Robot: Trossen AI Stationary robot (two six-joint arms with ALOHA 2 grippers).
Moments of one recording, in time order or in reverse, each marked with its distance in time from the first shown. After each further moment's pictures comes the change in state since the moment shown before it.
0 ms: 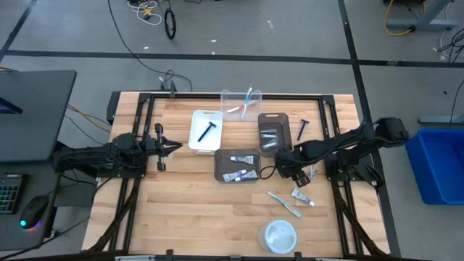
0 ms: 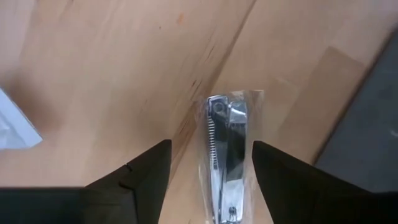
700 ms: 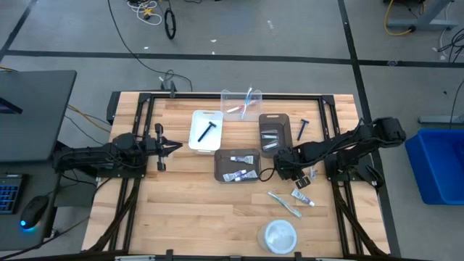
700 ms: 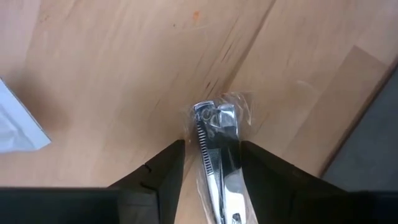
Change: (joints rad) left arm 0.000 0.000 0.000 0.000 0.000 0.000; right arm 0.014 0.048 0.003 0.008 -0.011 0.008
